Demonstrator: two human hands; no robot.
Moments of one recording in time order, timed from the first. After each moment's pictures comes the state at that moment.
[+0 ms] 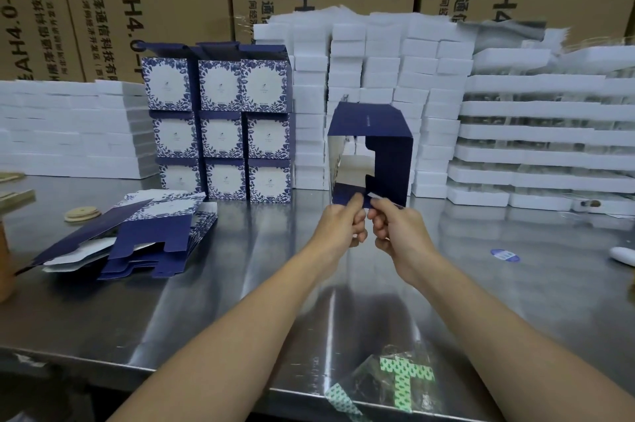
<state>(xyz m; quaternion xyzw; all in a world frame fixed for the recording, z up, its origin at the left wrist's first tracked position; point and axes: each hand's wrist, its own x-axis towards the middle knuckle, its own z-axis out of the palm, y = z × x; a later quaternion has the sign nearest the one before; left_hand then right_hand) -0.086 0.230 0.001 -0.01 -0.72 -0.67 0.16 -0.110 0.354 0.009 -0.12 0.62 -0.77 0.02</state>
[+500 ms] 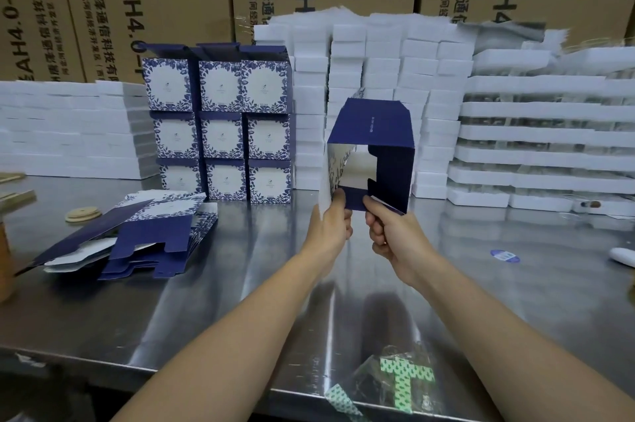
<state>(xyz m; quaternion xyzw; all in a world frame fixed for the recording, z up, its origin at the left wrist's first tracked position) -0.080 0.226 0.004 0.03 -0.68 -0.71 0.21 -0.107 0.354 0.006 -0.16 0.64 -0.75 0.04</state>
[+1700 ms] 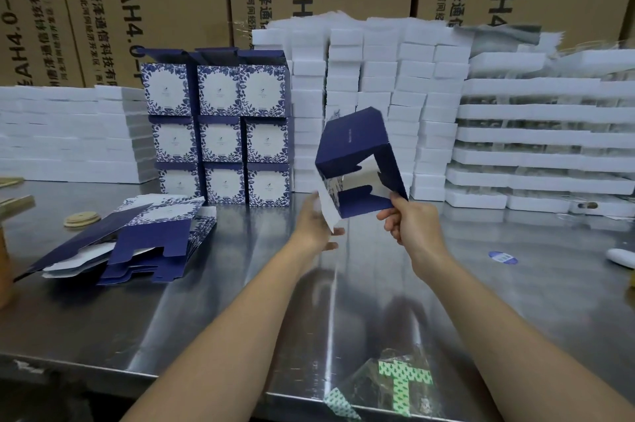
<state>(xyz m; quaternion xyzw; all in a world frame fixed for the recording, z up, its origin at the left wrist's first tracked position) -0.083 0.206 0.008 0.06 -0.69 -0.69 0.18 -0.140 0.372 0.008 -0.10 0.69 -0.71 -0.08</state>
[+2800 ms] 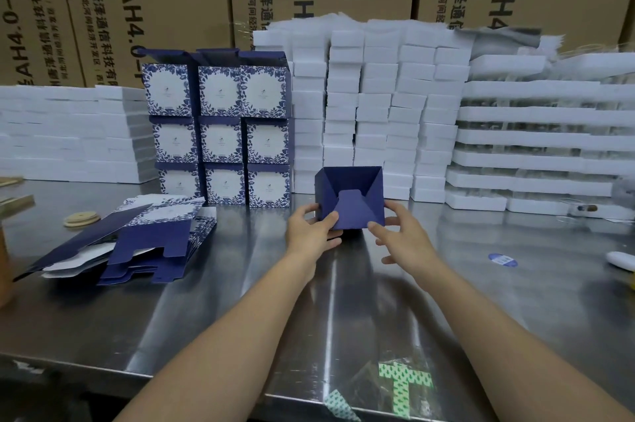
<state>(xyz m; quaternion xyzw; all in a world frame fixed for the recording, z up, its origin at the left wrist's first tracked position) -0.097 0.200 -0.011 0.10 -0.57 -0.78 0.24 -0.145 0.374 -0.016 -0.17 0.79 -0.59 -0.06</state>
